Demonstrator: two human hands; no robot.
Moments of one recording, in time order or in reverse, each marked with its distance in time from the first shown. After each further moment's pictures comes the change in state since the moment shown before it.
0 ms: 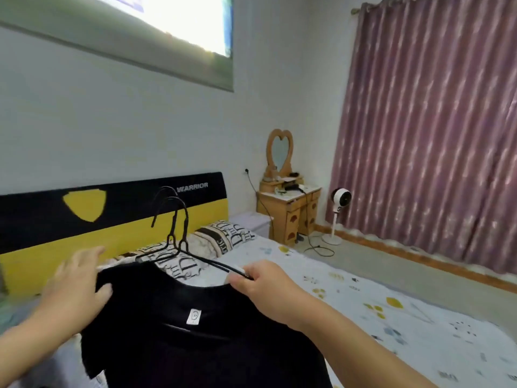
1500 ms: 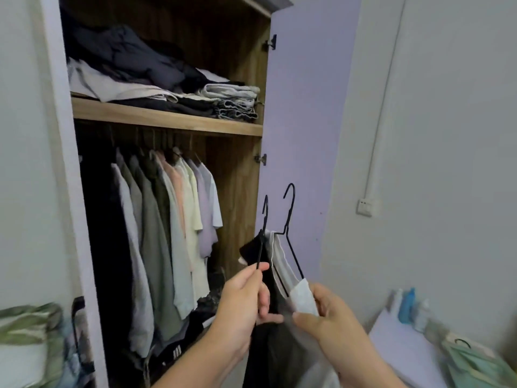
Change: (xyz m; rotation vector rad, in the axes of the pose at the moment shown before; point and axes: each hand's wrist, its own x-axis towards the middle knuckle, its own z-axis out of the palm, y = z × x) left_hand -0.148 -0.390 -0.299 -0.763 1.119 -0.870; right_hand 0.097 -0.455 0.527 0.616 -1.136 -0.777
